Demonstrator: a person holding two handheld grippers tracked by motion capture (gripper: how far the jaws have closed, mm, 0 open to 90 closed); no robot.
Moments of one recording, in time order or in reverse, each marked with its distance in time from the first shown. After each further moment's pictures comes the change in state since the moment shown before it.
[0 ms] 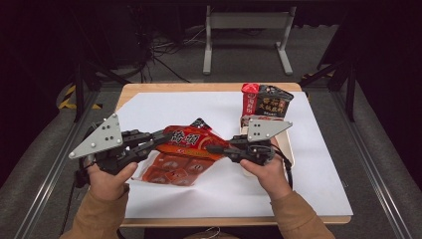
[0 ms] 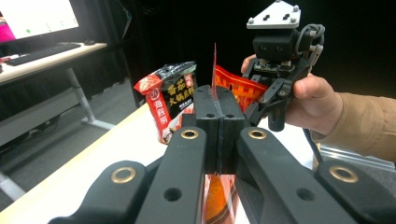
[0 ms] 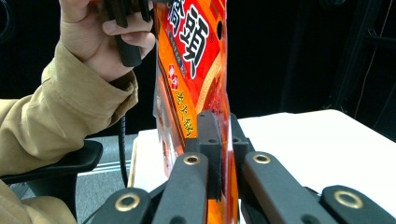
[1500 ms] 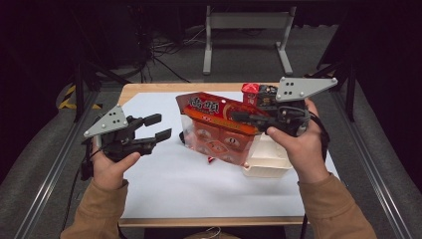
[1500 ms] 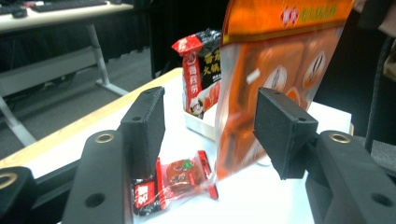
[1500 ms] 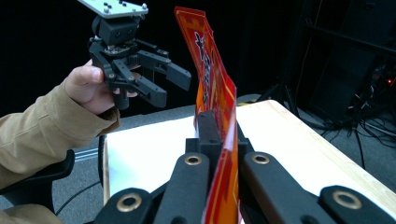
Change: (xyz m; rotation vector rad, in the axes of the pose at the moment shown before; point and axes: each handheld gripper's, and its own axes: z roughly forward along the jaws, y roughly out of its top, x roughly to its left) left arm 0.040 -0.031 0.015 0.100 0.093 -0.165; right arm -0.004 0.099 -0.059 0.131 -0.186 0.006
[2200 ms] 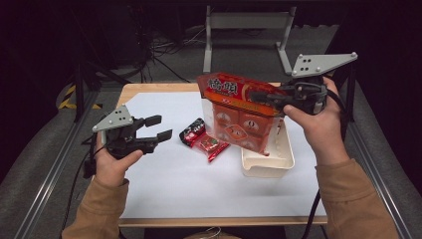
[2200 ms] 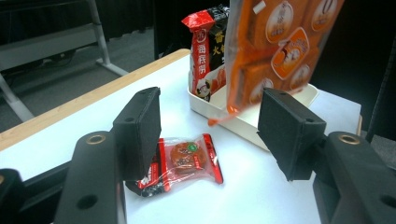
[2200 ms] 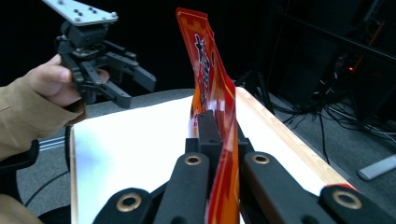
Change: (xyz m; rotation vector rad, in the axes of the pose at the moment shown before) left arm 0.010 -0.008 0.009 0.061 0.014 -0.036; right arm -0.035 0.016 -0.026 0.070 -0.099 -0.016
